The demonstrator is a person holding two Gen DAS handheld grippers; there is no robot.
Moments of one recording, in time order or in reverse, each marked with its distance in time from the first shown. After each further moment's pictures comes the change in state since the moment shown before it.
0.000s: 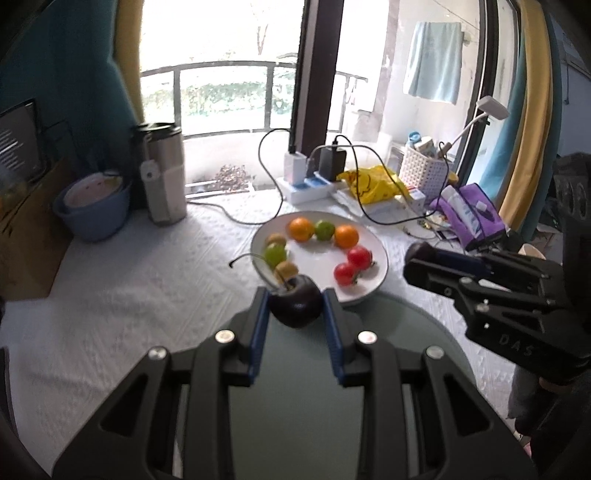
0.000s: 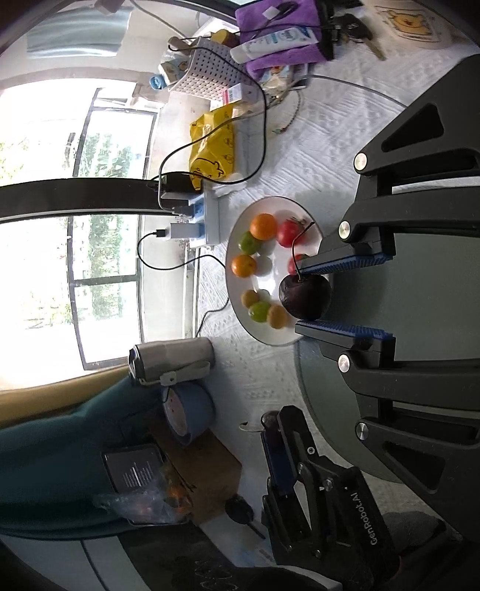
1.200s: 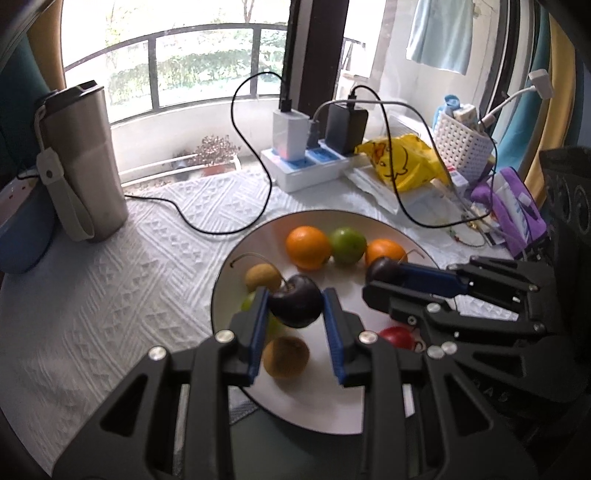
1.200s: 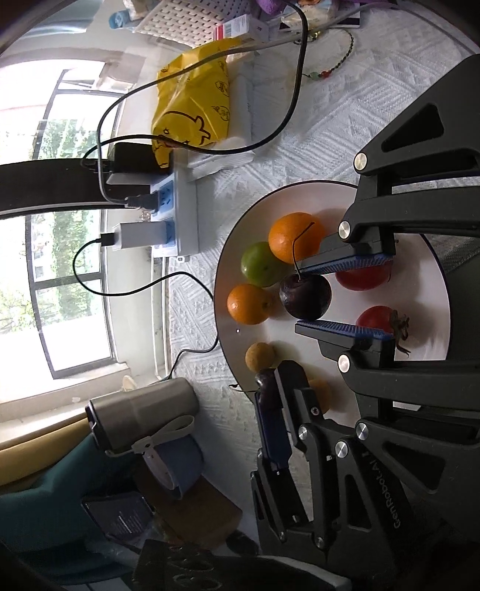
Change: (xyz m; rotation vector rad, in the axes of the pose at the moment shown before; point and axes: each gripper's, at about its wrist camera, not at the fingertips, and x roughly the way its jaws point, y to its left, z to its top) left arm 0.147 0.006 0.040 0.018 0.138 -0.031; right arm 0.131 -0.055 0.024 0.031 0.141 0.054
